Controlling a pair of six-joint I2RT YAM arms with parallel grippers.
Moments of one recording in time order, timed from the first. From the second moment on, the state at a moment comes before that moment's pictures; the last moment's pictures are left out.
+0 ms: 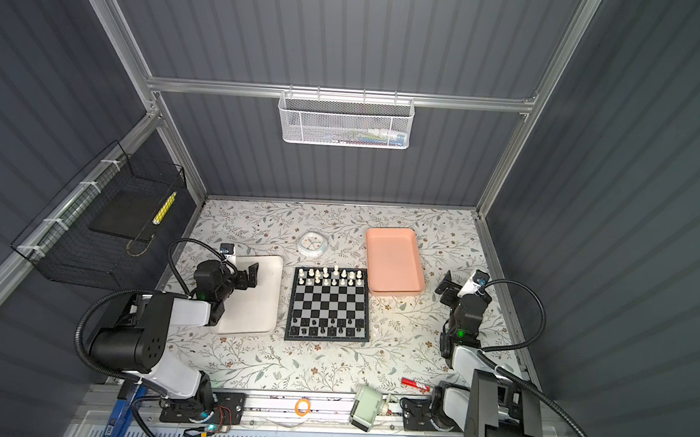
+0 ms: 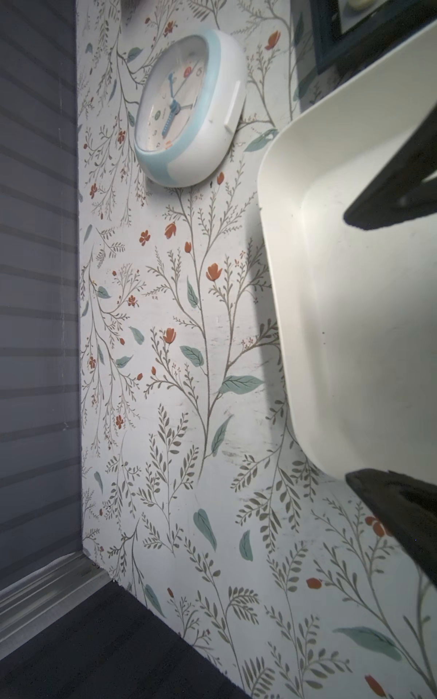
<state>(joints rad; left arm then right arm) -0.01 1.61 0.41 0.78 0.09 0.03 -0.18 1.14 0.16 0.80 0.12 0.16</state>
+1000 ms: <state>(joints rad) -0.01 1.70 0.39 0.95 0.06 0.01 -0.19 1.45 0.10 1.16 0.01 0.20</state>
